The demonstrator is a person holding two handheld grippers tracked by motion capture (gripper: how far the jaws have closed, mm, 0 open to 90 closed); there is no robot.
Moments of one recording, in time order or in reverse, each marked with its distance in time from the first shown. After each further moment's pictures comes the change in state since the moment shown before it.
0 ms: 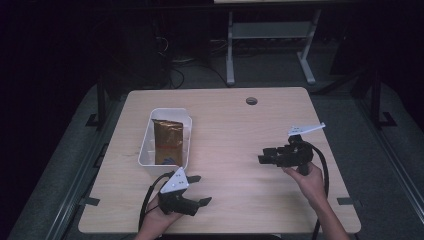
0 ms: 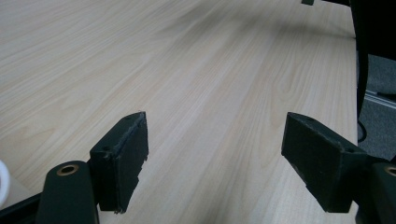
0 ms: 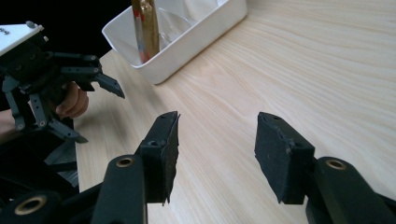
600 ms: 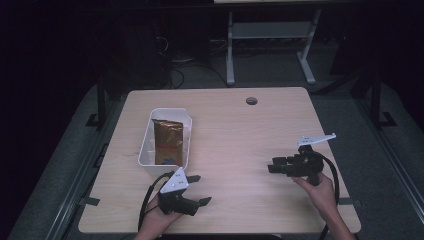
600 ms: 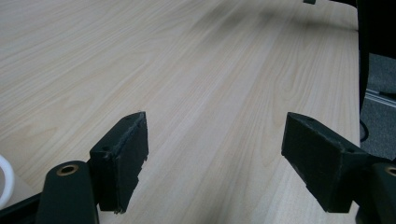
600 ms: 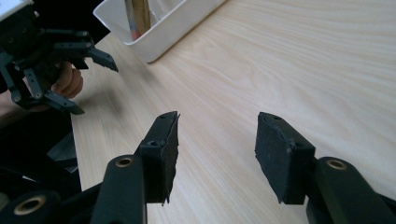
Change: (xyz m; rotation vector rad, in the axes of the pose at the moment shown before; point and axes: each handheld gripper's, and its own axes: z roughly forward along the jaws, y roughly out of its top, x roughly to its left) left arm 0.000 0.000 0.000 0.003 0.004 0.005; right arm -0.004 -0.032 -0.017 0.018 -0.023 0.035
